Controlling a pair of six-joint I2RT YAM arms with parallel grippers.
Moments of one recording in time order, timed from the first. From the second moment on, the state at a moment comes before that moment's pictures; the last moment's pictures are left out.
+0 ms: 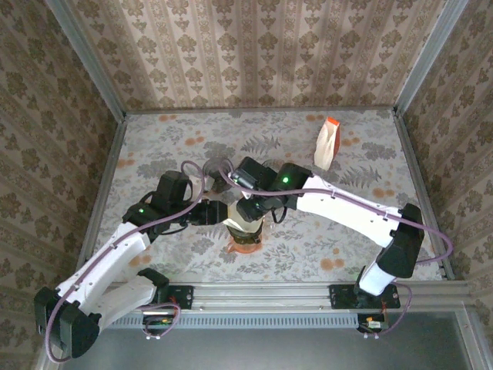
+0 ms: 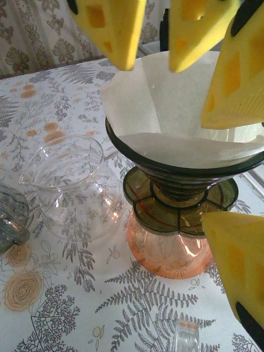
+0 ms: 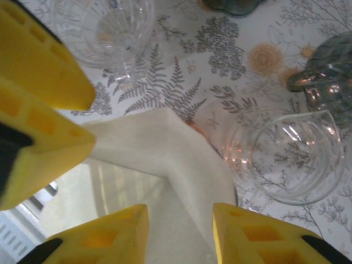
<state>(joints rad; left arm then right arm) -0.56 0.94 0.76 -0.61 0.56 -0.56 0.99 1.63 1.59 -1.06 0.07 0.29</state>
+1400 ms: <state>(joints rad) -0.57 0.88 0.75 -0.65 0.56 -0.56 1.04 1.63 1.50 -0.95 -0.11 0.31</state>
